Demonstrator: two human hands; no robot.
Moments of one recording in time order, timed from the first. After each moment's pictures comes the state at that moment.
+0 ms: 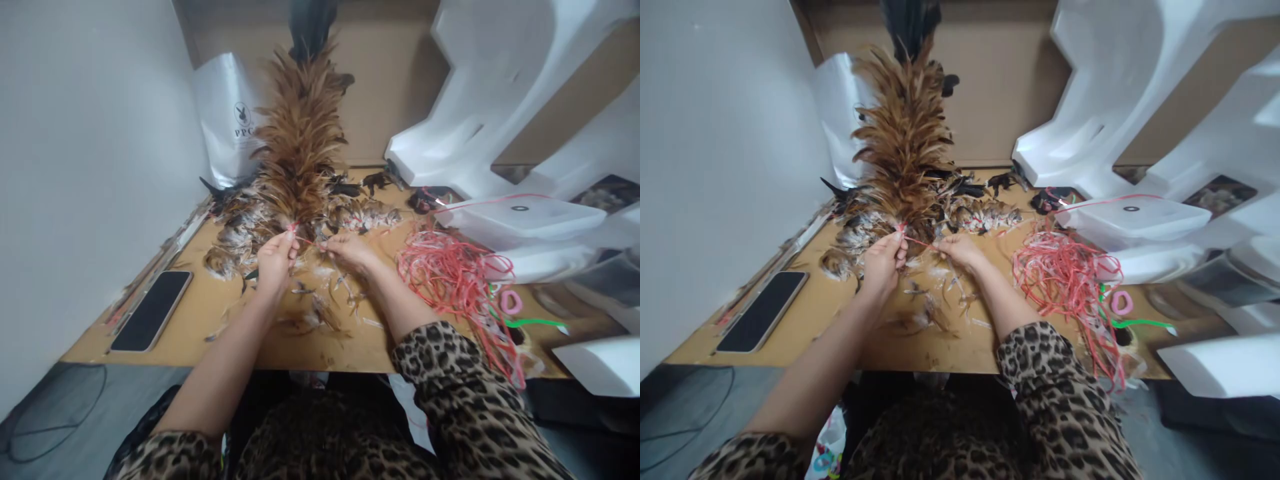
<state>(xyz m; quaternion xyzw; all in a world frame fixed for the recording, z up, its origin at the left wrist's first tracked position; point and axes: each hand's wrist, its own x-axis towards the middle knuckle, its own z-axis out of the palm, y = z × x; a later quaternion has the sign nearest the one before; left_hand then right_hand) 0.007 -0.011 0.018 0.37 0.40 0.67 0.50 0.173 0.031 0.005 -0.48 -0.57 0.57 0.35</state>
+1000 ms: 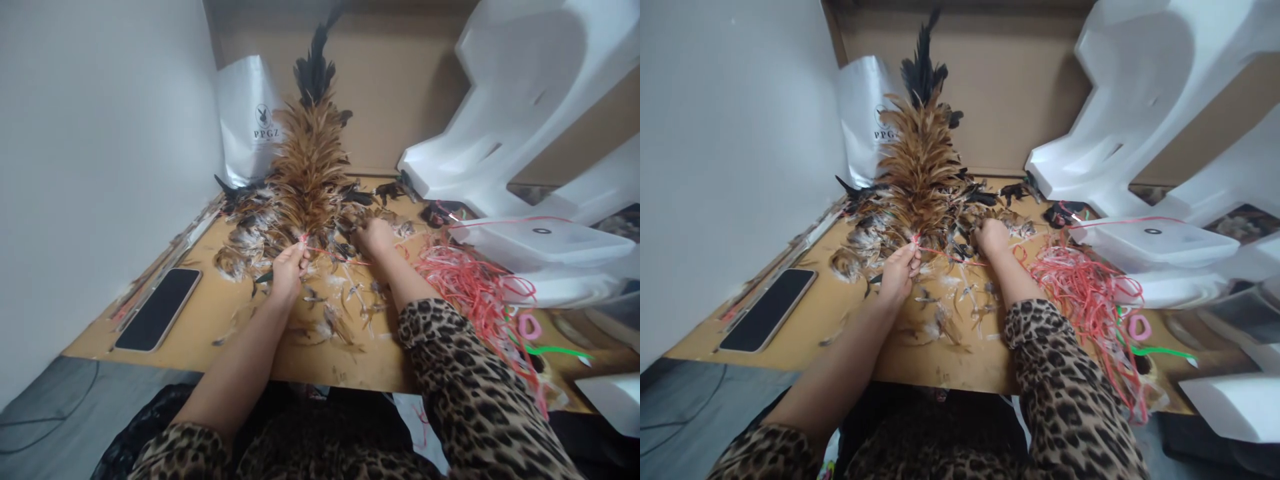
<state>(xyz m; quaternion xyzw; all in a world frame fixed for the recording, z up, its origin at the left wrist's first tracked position) -0.006 0.005 -0.016 0.30 0.36 0.68 0.57 0.198 0.112 -0.007 -0.71 -0.67 0.04 0.23</state>
